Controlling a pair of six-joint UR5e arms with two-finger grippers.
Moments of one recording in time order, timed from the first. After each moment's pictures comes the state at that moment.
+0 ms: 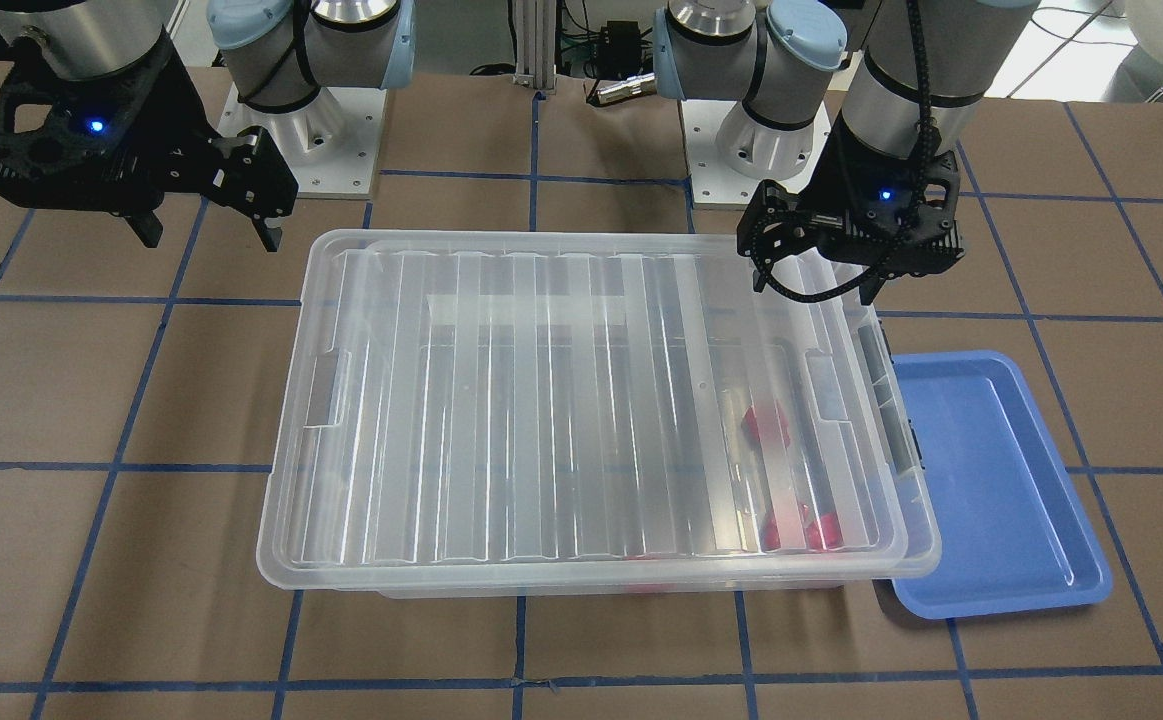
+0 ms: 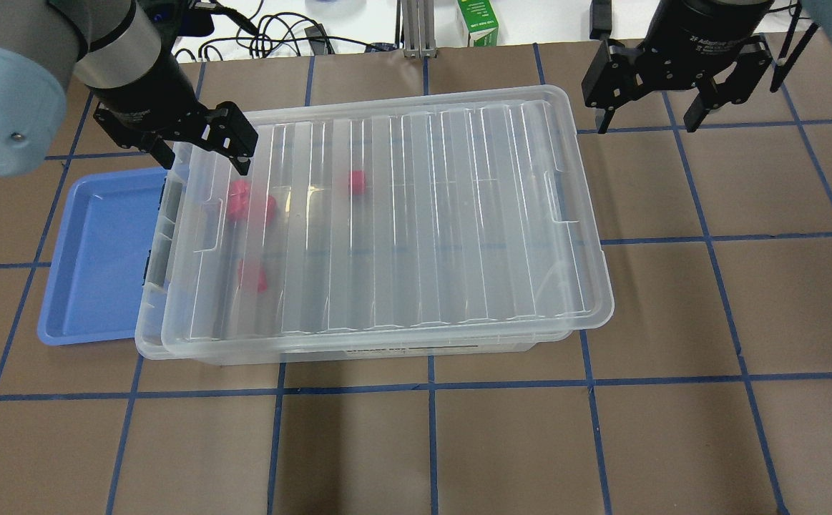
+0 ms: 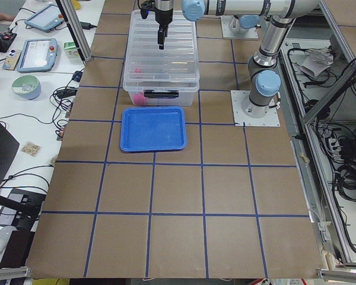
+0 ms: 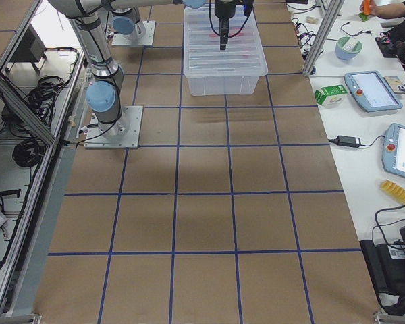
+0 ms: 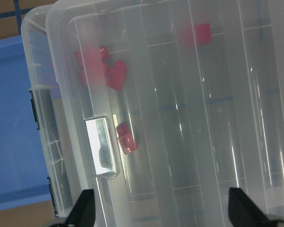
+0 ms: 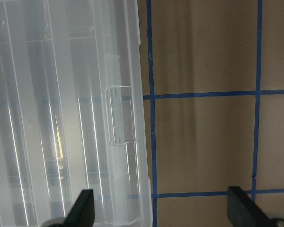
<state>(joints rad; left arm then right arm) -1.57 -1.59 -1.58 -1.49 1.58 0.14 1.56 -1.54 1.44 -1.49 -1.56 0.02</state>
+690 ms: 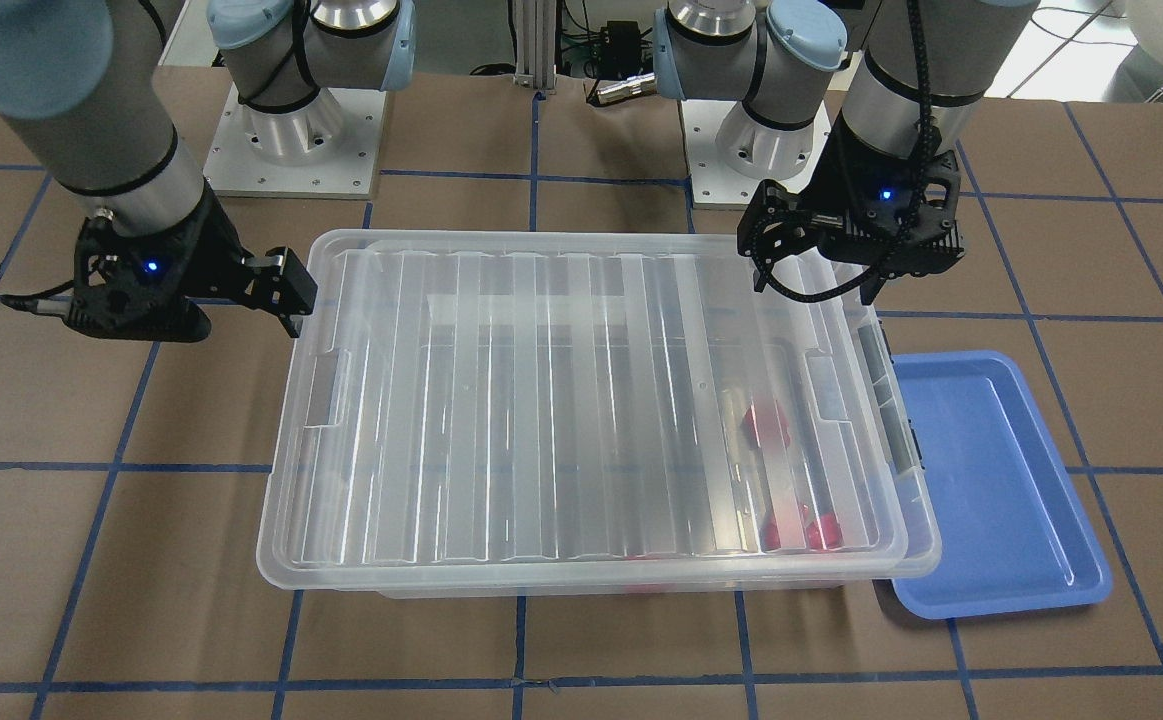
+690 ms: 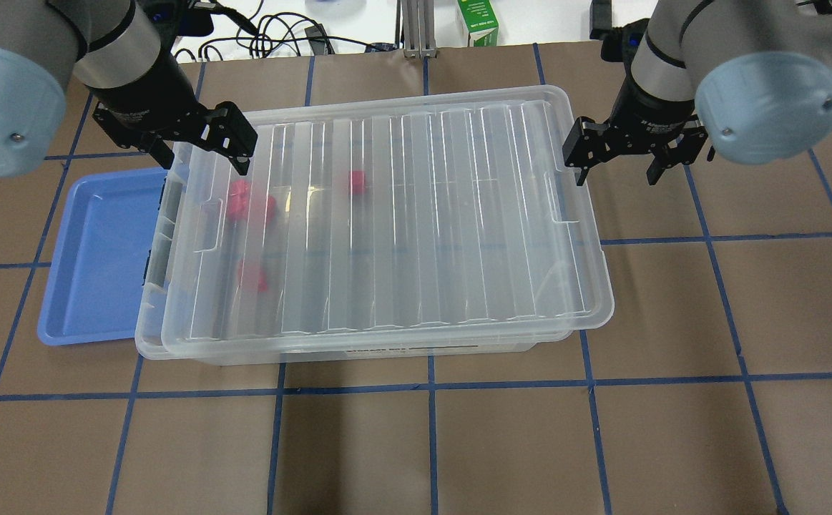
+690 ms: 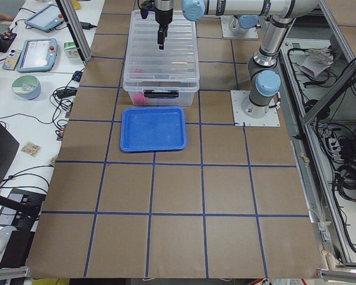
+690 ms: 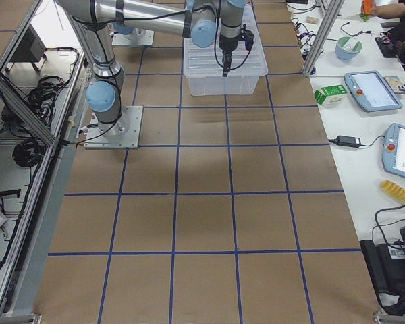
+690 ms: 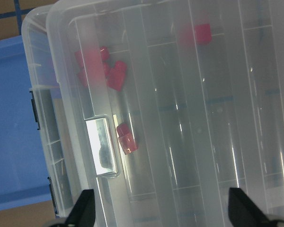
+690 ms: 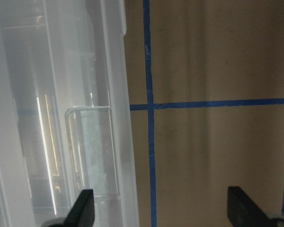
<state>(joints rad) -1.57 -1.59 -1.58 -1.49 1.58 0.14 1.55 -1.45 1.70 -1.80 -1.56 0.01</state>
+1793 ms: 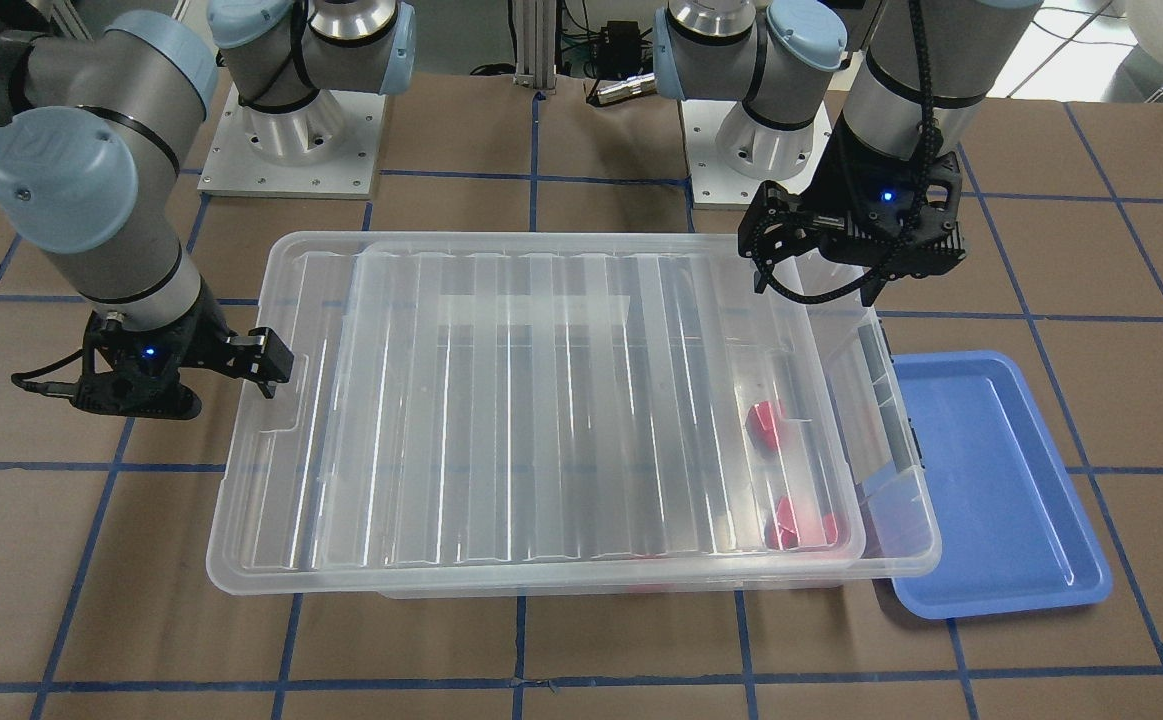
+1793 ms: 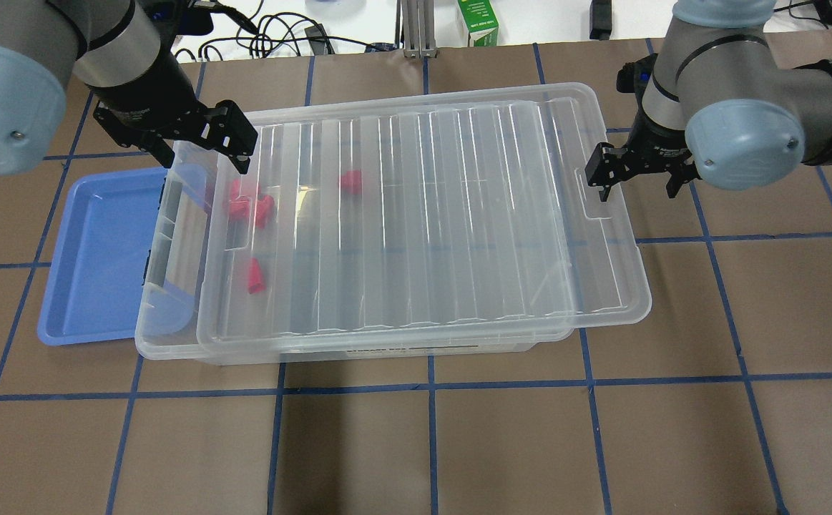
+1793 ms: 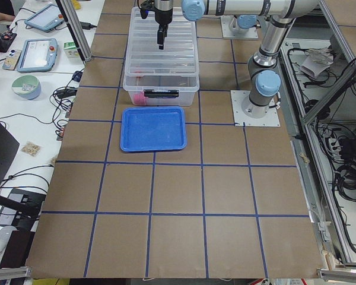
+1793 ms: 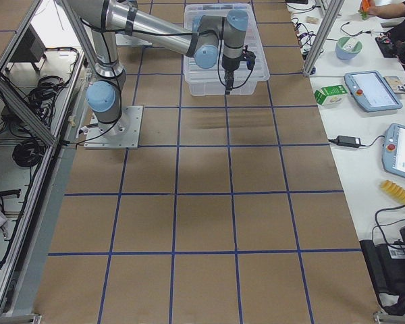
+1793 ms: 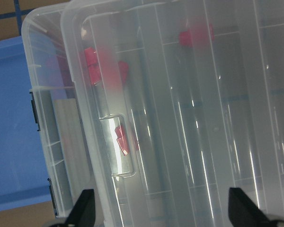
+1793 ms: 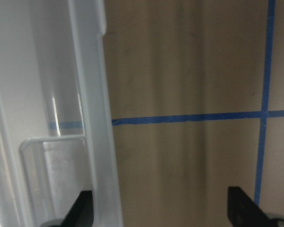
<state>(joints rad) -1.57 -1.60 -1.58 -1.48 1.57 0.14 1.48 -1.40 1.75 -1.90 -1.65 -0.06</state>
